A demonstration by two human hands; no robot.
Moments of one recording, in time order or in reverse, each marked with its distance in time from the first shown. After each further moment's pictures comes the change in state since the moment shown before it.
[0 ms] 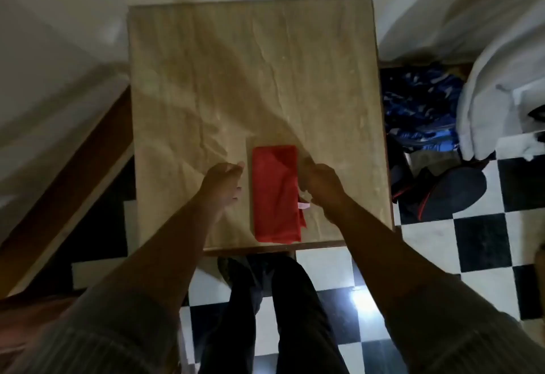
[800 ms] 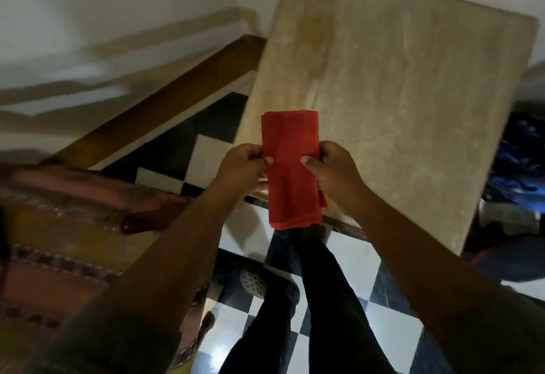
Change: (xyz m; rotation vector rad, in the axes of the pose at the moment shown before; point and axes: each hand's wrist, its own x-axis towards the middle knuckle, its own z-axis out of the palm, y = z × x) left_hand -0.107 -0.084 -0.121 -0.361 0.165 0.134; right_hand -0.109 -0.035 0.128 -0.180 -0.322 -0.438
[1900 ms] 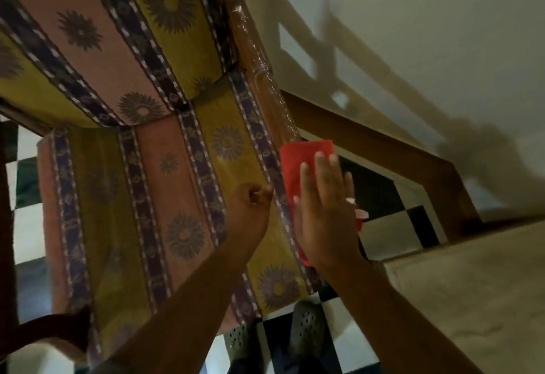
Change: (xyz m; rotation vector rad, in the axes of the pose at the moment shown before) left_hand -0.058 -0.214 -0.274 -0.430 0.946 -0.008; right_hand -0.060 -0.030 0.380 -1.305 -0.306 -1.297
